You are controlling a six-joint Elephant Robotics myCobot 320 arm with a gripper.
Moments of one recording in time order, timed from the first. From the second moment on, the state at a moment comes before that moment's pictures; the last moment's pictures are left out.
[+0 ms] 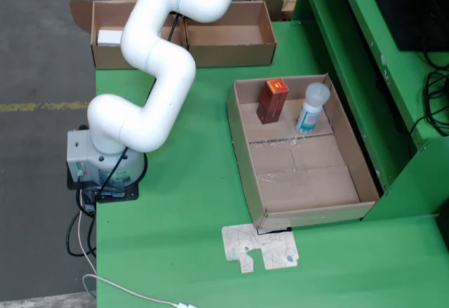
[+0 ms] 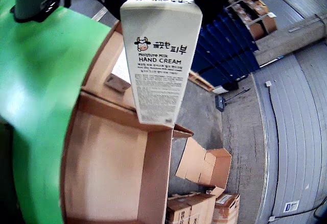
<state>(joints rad) 0.92 -0.93 -0.02 -0.29 2.31 0.86</state>
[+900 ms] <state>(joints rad) 0.90 -0.85 -0.01 -0.52 2.16 0.71</state>
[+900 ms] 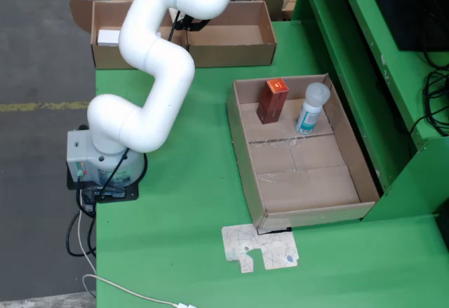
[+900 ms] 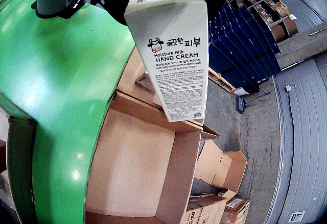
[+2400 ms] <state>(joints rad) 0.88 -0.91 -0.01 -0.29 2.03 0.80</state>
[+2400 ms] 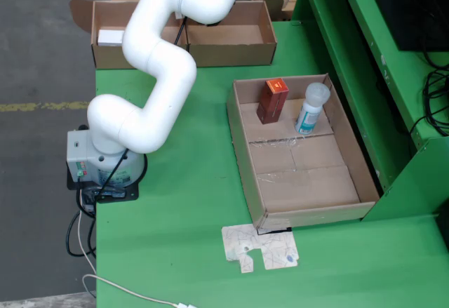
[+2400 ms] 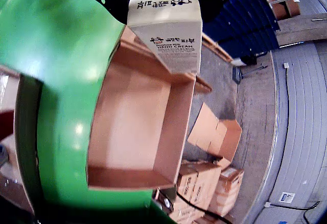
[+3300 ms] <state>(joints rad) 0.89 -0.91 -0.02 0.01 1.86 0.78</state>
